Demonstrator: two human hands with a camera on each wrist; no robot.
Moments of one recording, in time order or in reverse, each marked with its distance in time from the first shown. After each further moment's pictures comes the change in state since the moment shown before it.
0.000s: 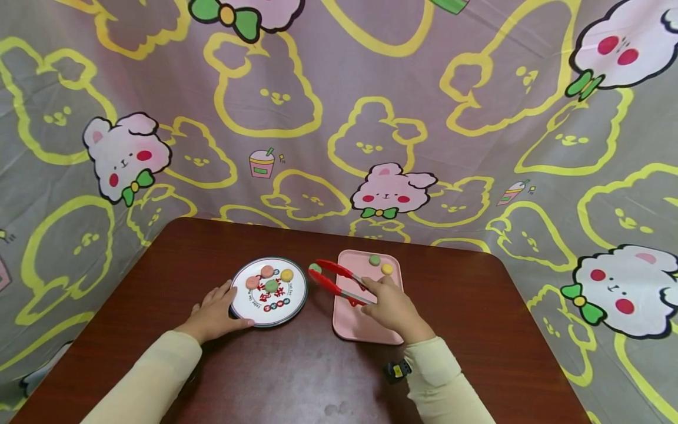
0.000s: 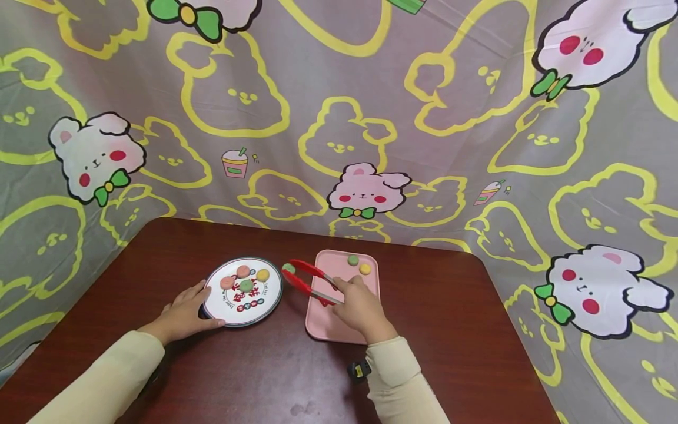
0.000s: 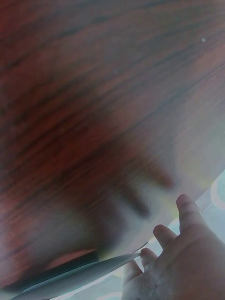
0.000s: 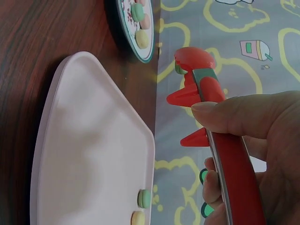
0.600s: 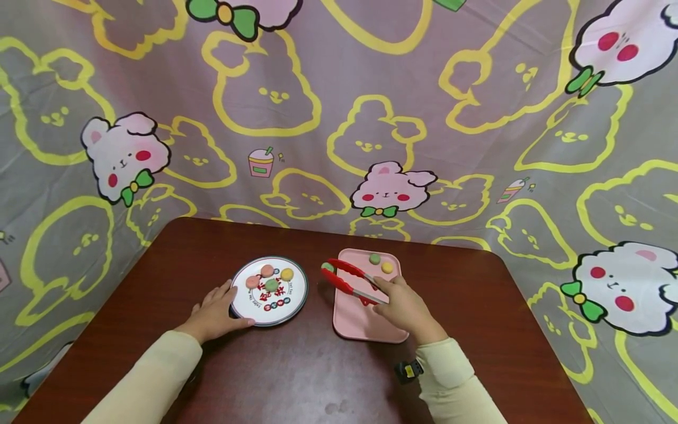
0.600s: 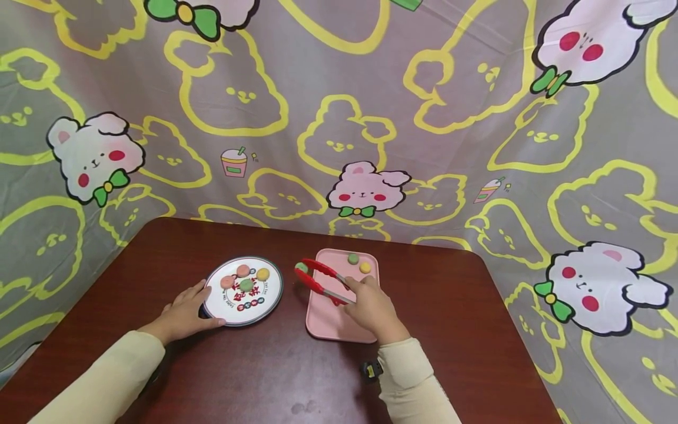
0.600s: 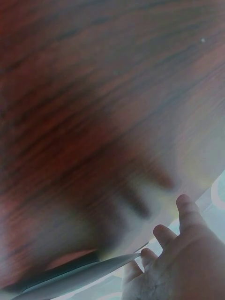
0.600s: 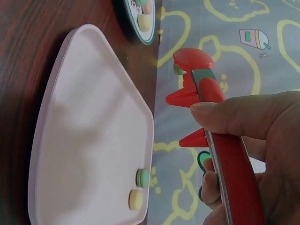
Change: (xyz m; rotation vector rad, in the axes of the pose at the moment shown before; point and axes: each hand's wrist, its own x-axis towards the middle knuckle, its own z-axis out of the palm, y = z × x) left_hand 0.002 0.000 0.000 -0.012 -0.028 -0.031; right_hand -0.006 0.019 -0.007 -0.057 0.007 0.033
